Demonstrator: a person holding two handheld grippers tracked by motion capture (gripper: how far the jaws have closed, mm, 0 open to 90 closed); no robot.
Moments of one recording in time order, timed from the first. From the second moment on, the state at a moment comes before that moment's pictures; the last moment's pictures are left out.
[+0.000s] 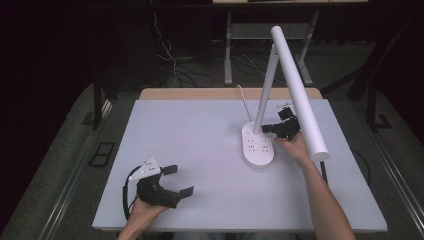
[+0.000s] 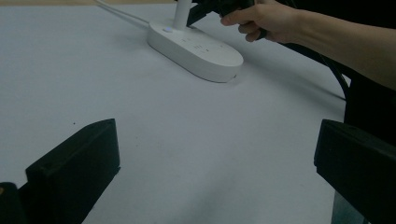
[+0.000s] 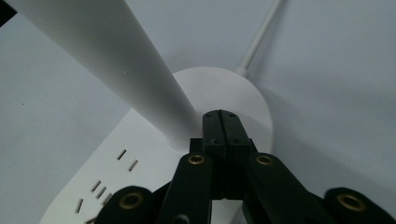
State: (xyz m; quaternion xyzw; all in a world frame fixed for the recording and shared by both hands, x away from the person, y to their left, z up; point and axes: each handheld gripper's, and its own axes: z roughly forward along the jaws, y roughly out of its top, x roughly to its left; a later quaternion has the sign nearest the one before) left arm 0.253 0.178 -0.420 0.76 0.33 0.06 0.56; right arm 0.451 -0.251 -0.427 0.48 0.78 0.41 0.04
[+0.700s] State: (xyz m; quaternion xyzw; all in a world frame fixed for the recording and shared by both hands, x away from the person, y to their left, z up) left arm 0.254 0.179 -0.420 0.76 0.33 0.06 0.56; right arm 0.451 -0.247 -0.424 0.48 0.78 0.40 0.05
